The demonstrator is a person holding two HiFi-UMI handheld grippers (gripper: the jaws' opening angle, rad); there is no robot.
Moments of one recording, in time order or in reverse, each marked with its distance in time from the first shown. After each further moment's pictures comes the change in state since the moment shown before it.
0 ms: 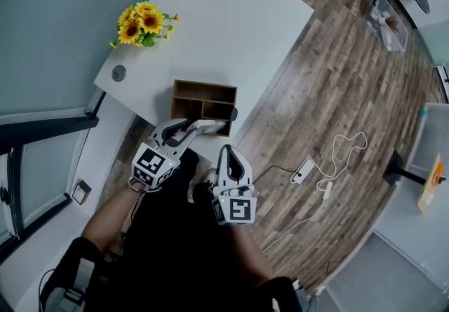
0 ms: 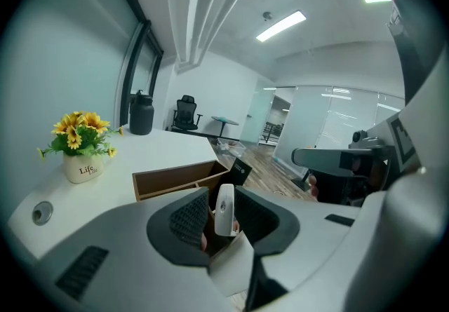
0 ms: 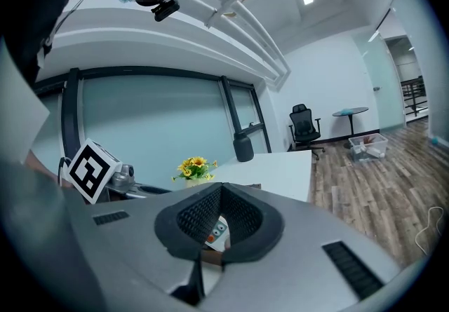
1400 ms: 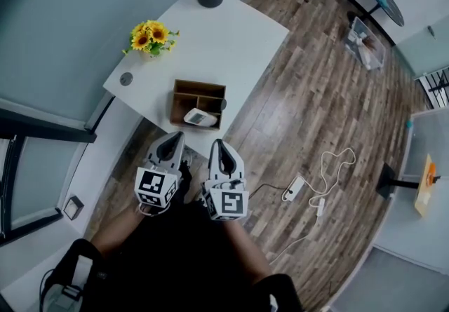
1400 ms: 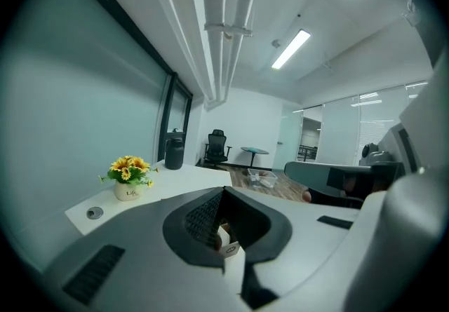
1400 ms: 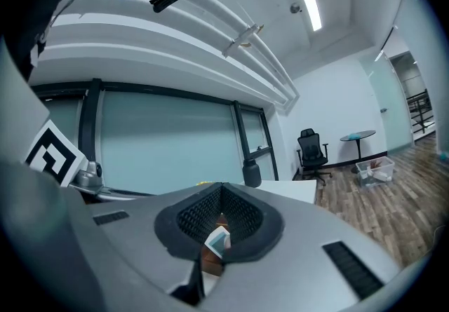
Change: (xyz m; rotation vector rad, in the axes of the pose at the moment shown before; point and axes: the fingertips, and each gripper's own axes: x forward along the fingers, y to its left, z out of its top) left arm -0.102 -0.082 0.048 -0.022 -0.264 0.321; right arm -0.075 0.040 0.063 -0.082 -0.209 0.047
